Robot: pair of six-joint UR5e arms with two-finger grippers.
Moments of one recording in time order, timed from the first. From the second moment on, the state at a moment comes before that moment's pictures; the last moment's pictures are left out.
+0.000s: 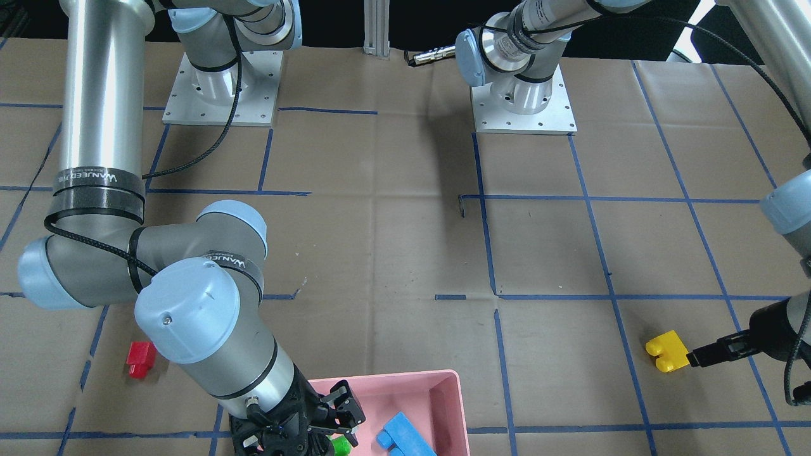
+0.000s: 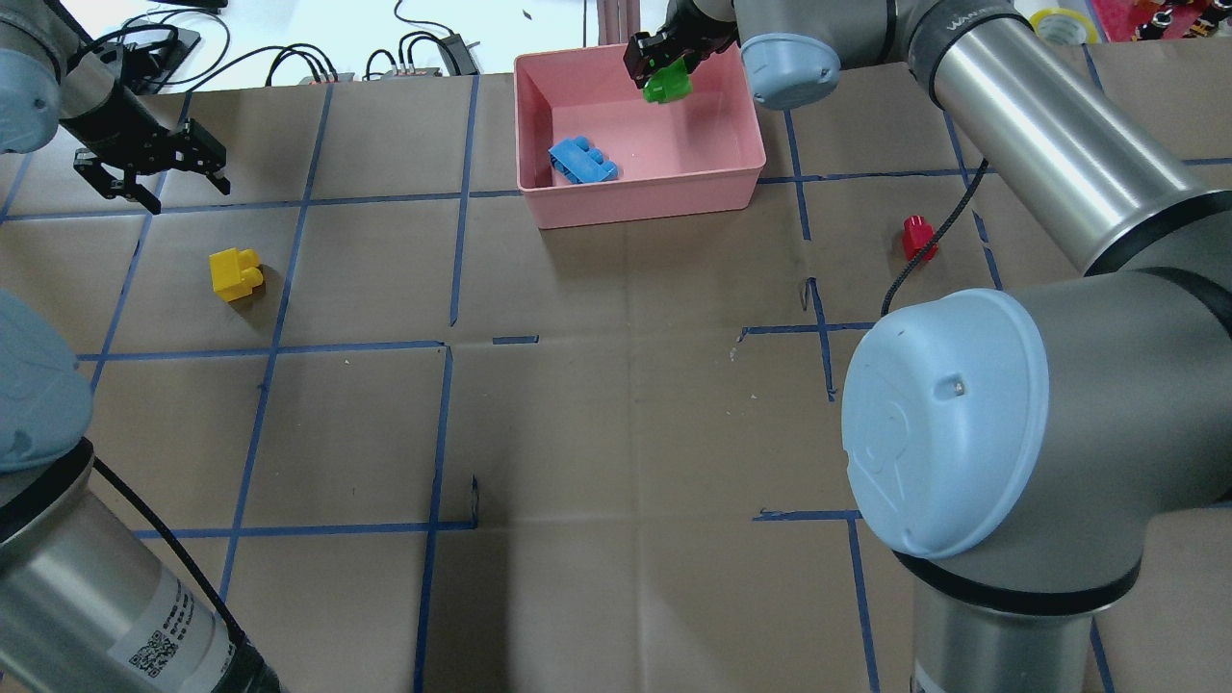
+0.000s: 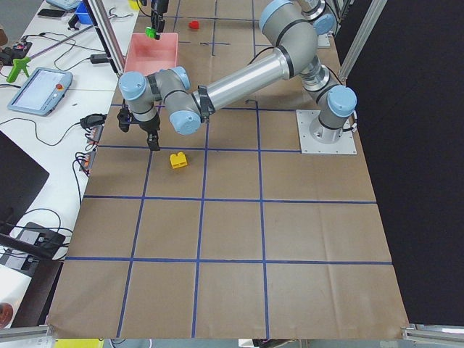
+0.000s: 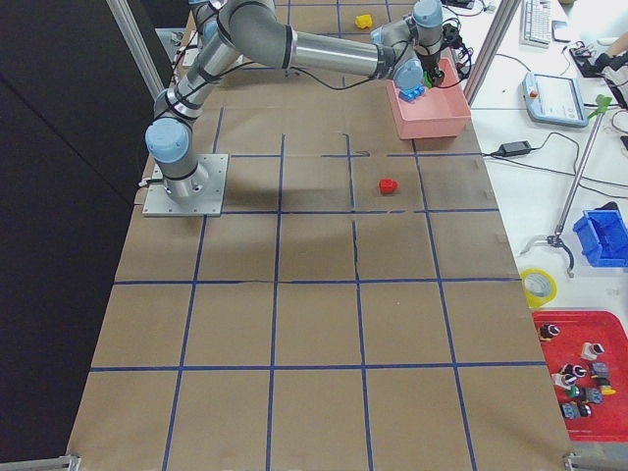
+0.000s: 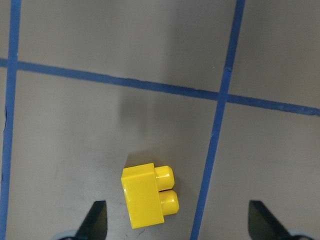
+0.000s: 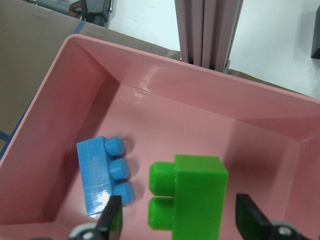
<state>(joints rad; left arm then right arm) -1.12 -2.17 -1.30 -1.30 1.53 0.17 1.71 -0.80 1.03 -2.21 -1.31 -0.23</state>
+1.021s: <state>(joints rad) -1.11 -2.17 -1.55 -0.95 1.57 0.12 1.56 -1.07 1.13 -1.69 -1.53 -0.34</state>
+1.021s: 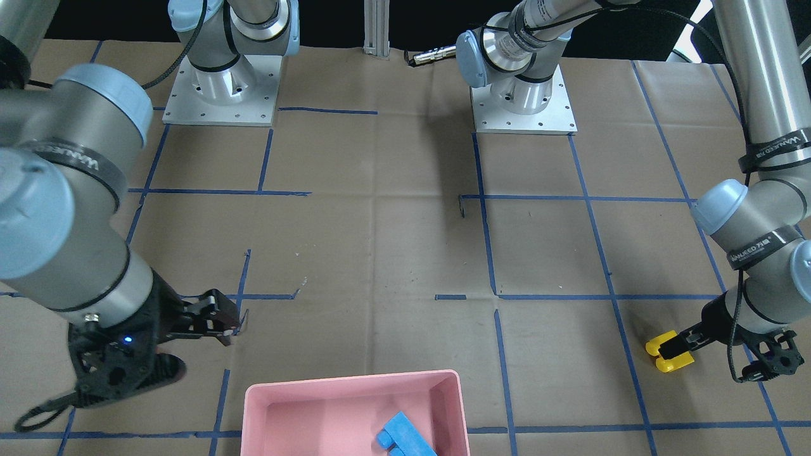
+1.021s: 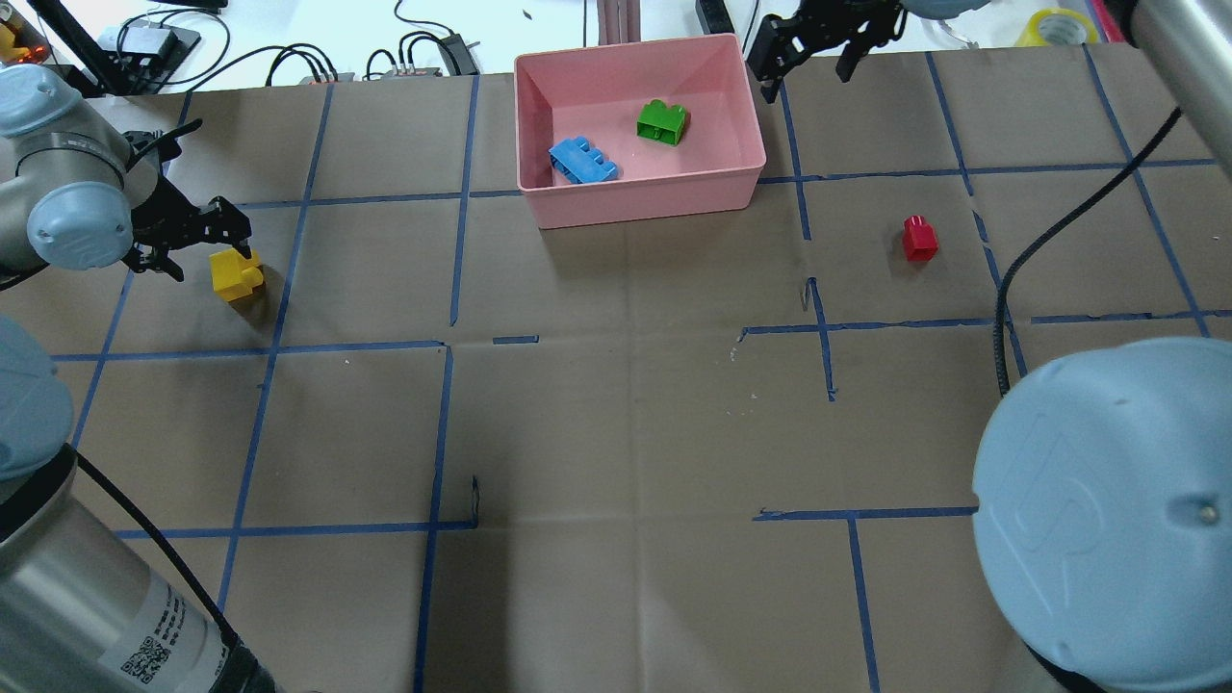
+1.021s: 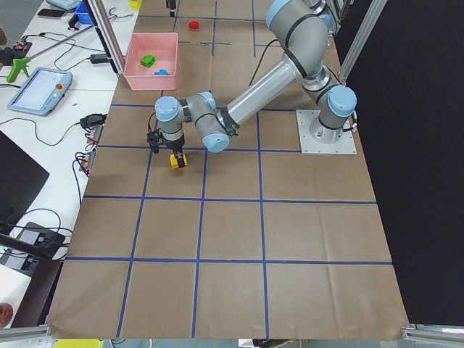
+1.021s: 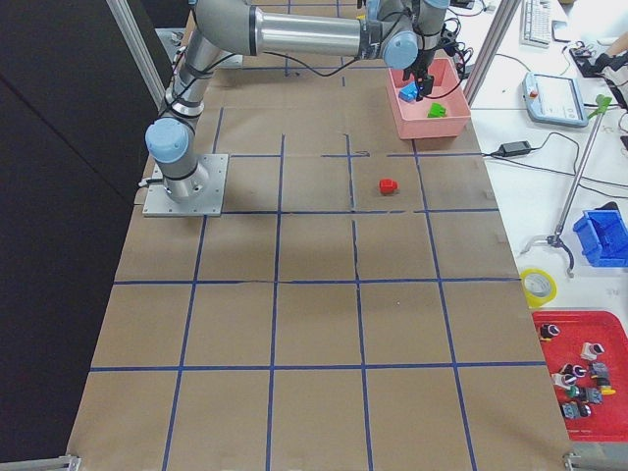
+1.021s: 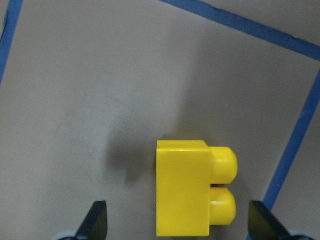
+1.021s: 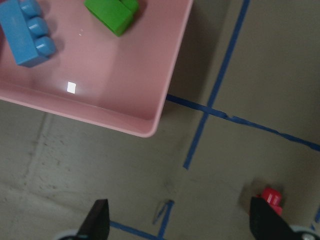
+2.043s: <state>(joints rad) -1.11 -2.21 -1.55 -0.93 1.56 0.12 1.36 -1.19 1.60 -2.21 -1.53 -0.45</state>
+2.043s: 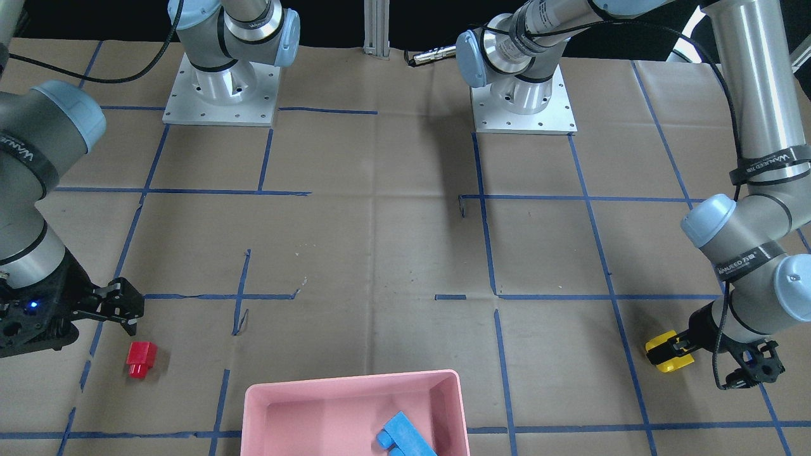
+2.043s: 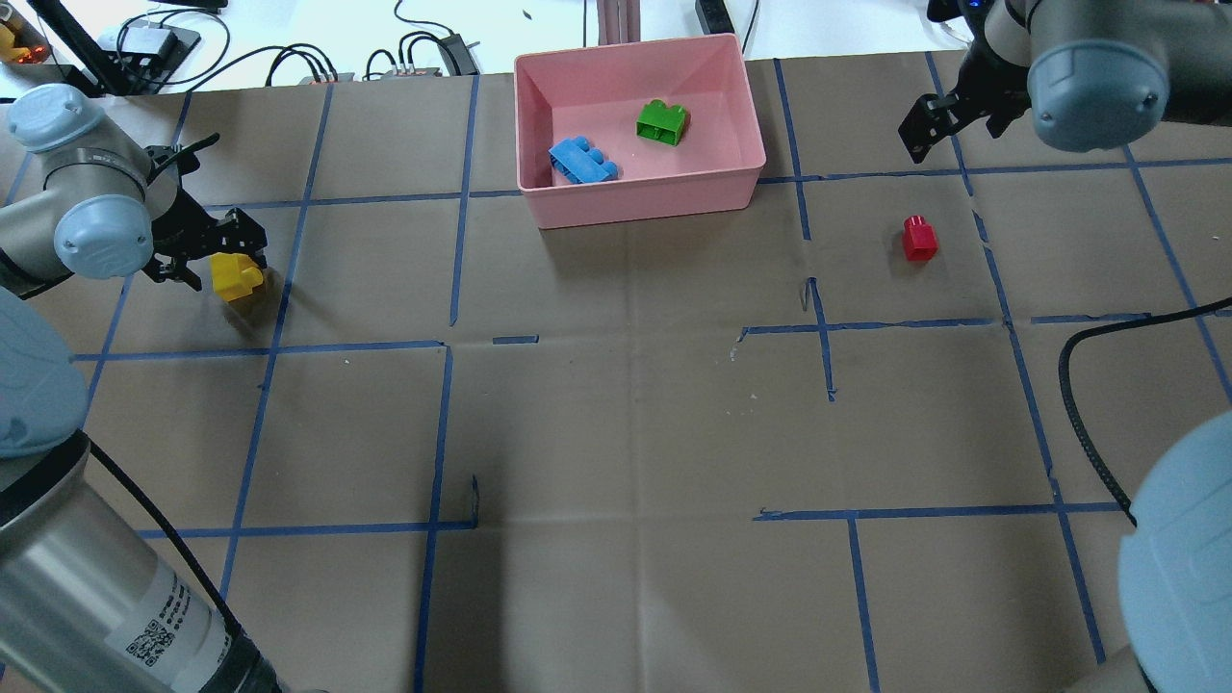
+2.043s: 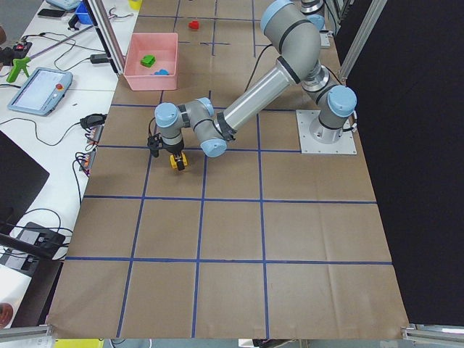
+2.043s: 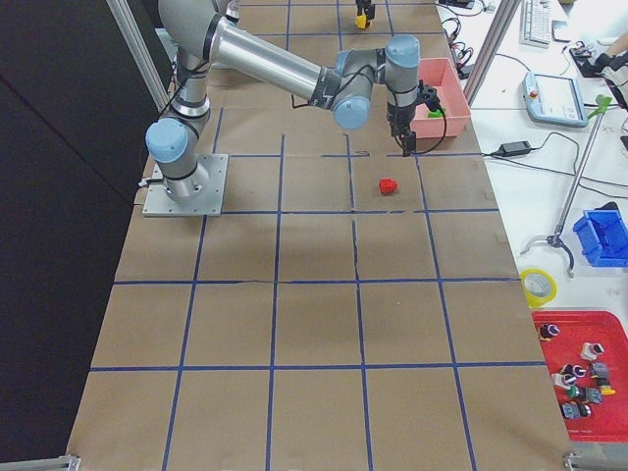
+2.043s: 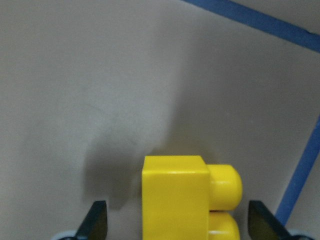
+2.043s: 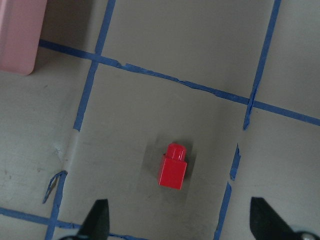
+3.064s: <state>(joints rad) -1.12 -2.16 -1.52 -1.01 1.57 0.13 1.32 -1.04 1.70 -2.37 -1.44 -0.36</state>
